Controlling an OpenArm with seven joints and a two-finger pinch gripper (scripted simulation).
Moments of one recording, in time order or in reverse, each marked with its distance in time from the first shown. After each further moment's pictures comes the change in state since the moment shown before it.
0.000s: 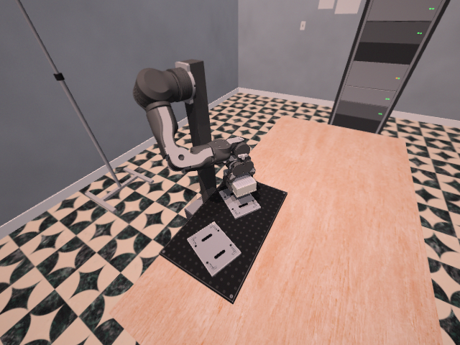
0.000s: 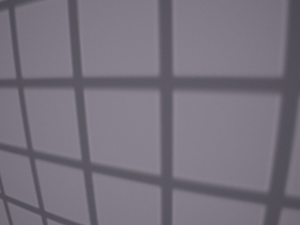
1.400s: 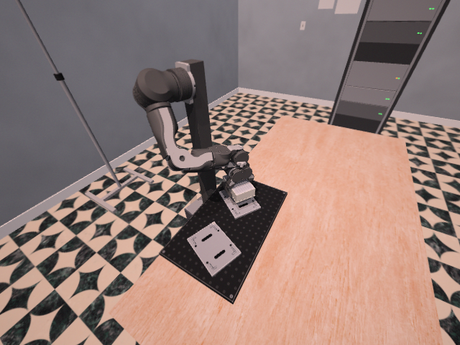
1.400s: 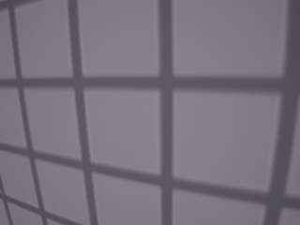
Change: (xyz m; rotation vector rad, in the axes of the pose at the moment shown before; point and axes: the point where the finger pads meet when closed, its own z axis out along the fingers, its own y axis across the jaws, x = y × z) arm 0.002 -0.003 0.032 -0.001 0.007 -0.012
